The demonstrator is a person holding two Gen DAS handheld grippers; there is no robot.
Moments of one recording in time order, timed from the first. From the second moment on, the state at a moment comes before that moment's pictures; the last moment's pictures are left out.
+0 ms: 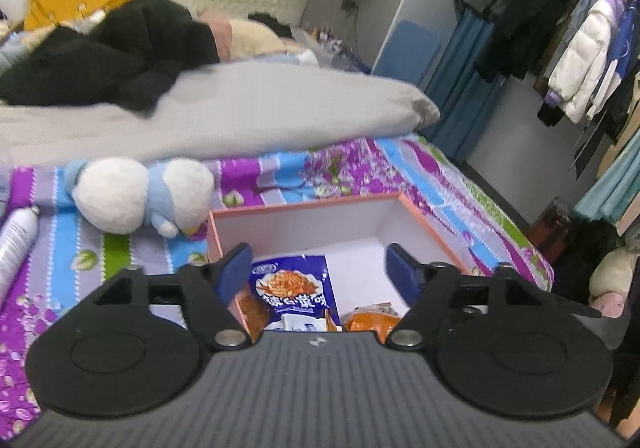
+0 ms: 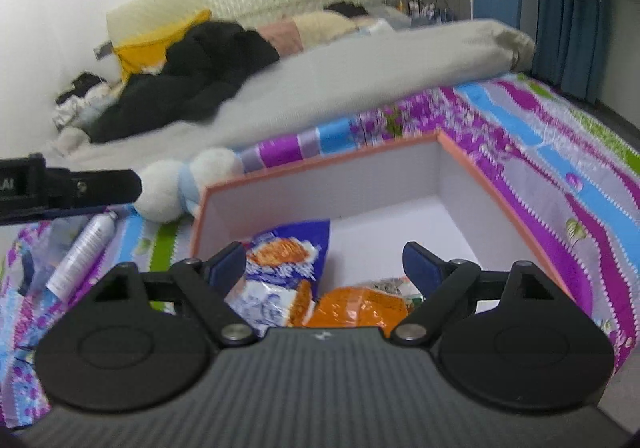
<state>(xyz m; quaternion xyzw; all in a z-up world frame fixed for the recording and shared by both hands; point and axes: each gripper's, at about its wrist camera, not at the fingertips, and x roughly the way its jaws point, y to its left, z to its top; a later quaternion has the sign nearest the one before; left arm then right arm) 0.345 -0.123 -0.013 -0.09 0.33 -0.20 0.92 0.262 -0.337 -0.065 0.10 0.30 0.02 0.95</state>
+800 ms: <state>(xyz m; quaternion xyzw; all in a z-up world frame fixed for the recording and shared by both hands) 0.173 -0.100 0.069 -0.06 0.27 -0.19 0.94 0.126 -0.322 0.020 0.09 0.21 0.00 0.97</state>
